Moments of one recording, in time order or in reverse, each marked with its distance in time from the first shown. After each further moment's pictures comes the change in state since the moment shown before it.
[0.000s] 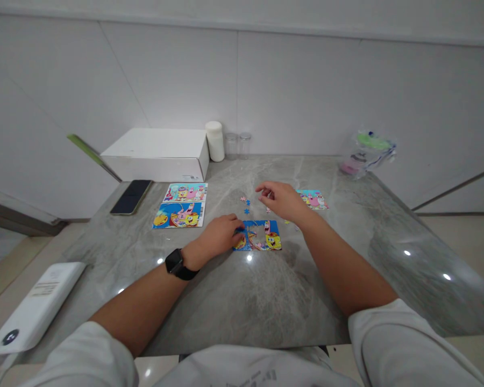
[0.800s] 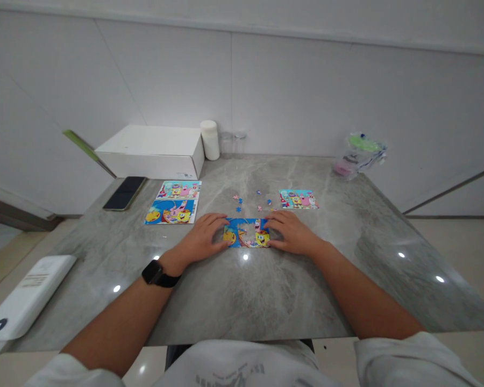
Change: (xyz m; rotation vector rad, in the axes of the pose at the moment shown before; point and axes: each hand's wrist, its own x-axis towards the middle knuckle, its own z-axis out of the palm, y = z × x) left_hand -0.035 -0.015 0.016 -0.157 0.244 0.082; right_hand -0.097 0.076 0.020 -0.144 -0.180 -0.389
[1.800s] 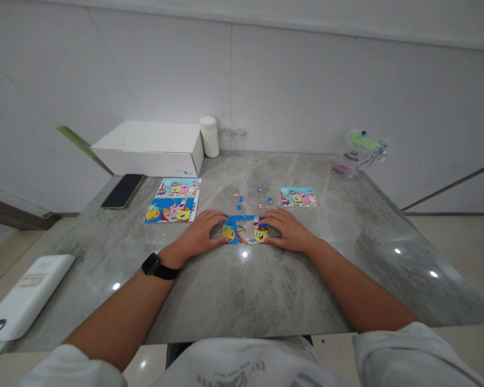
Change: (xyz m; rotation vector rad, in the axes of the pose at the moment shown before) left_hand 0.000 -0.025 0.006 -0.104 0.051 0.061; right_hand 0.005 0.007 0.020 0.045 0.100 -0.065
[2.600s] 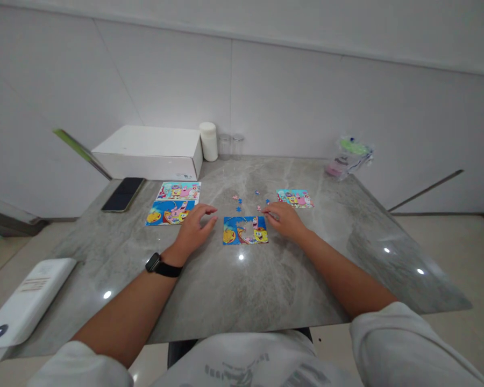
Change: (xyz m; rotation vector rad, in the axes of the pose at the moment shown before) left_hand 0.000 -0.010 -0.005 -0.044 0.369 -0.143; right_hand 0.028 0.019 0.006 -0.064 0.187 0.206
